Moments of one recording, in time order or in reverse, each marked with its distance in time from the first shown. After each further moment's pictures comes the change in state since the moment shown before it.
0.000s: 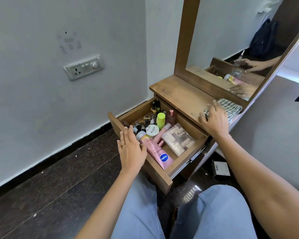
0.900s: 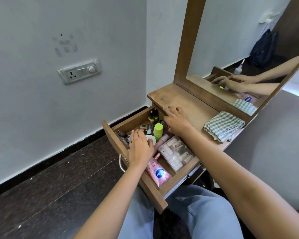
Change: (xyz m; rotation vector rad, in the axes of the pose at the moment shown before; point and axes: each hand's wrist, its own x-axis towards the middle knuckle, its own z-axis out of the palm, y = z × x) left_hand 0.063 0.034 0.043 -0.069 -0.037 0.047; right_hand 0.054 -0.112 0.030 -0.572 -0.291 -0.643
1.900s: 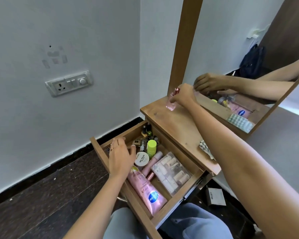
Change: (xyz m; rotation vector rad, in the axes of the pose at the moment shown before) left_hand 0.043 -0.020 -0.016 -0.047 0.137 -0.029; right_hand 0.078 0.107 -0.069 0.812 0.103 0.604
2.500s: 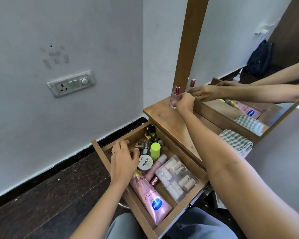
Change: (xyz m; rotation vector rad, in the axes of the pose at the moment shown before) left_hand 0.000 -0.002 0.002 -0.007 0.035 0.030; right_hand 0.032 0.023 0.069 0.445 0.151 0.250
